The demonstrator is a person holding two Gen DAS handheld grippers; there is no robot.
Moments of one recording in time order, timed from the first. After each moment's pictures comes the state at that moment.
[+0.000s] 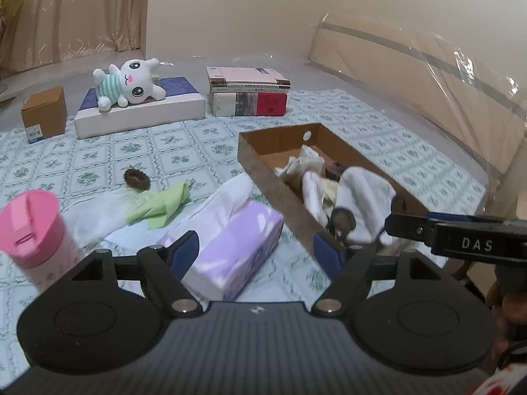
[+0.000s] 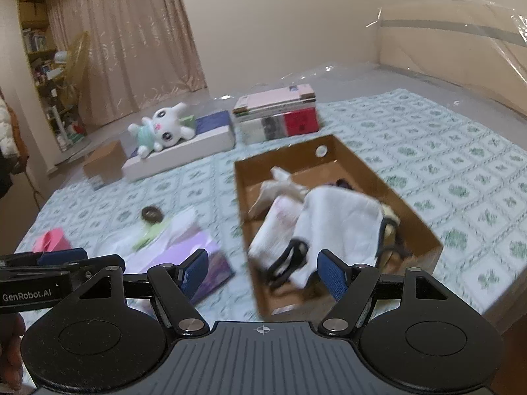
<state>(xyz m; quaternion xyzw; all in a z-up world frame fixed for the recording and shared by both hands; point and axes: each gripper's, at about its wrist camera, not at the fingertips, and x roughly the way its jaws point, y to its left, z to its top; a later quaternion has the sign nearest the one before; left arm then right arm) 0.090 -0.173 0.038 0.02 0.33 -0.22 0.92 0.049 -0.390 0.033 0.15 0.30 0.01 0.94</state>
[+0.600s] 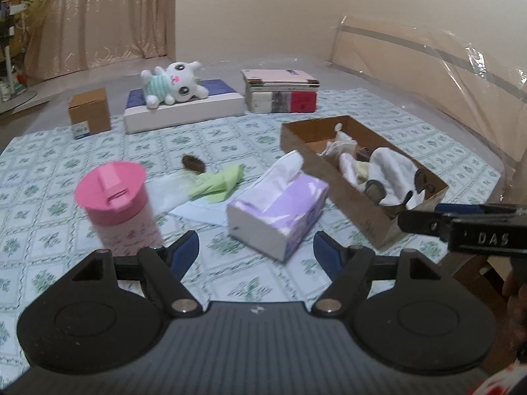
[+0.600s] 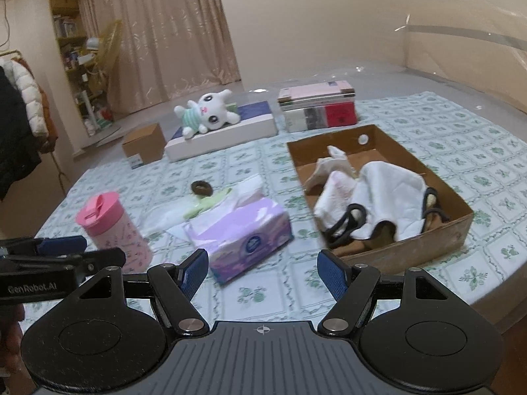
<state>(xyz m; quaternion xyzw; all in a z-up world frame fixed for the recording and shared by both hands) 0.038 -0.100 0.040 0.04 0.32 -0.18 0.93 0.008 -0.319 0.036 0.13 0.30 0.06 0.94</state>
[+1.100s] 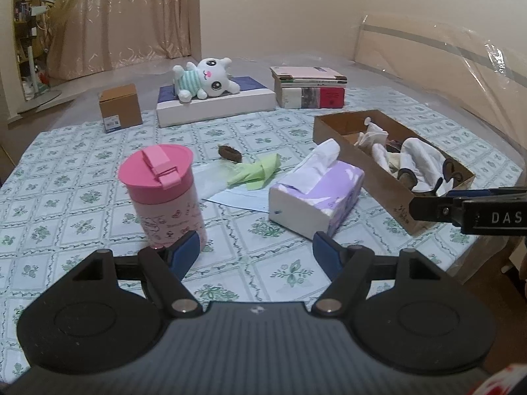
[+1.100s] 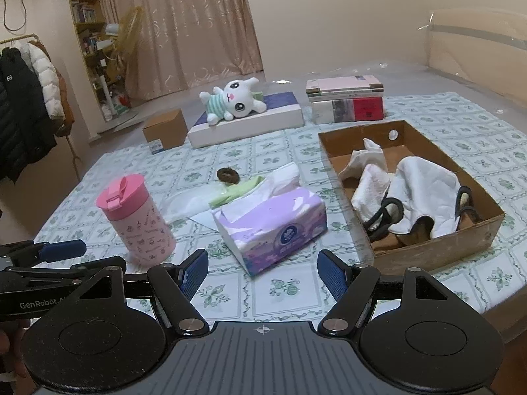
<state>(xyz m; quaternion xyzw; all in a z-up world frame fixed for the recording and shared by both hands) 0.027 -0.068 0.028 0.05 0.31 -0.14 0.94 0.015 -0.288 0.029 0.11 0.31 0.08 0.94</state>
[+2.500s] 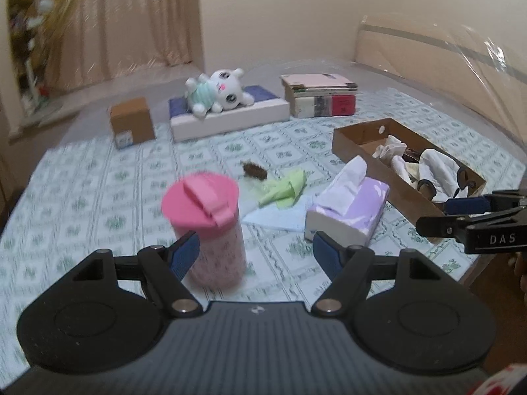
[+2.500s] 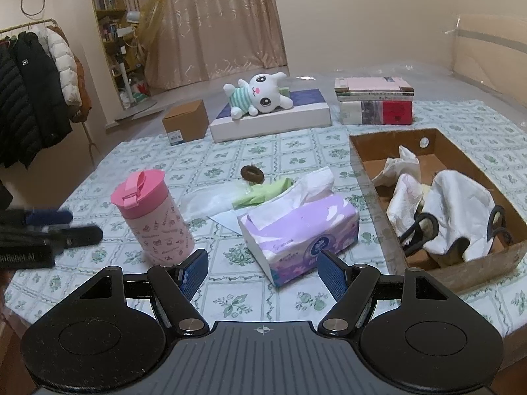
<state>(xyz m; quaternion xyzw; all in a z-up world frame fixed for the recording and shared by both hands) 0.064 -0.027 0.064 0.08 0.31 -0.15 0.94 0.046 -0.266 0.030 0.09 0.31 0.12 0.94</state>
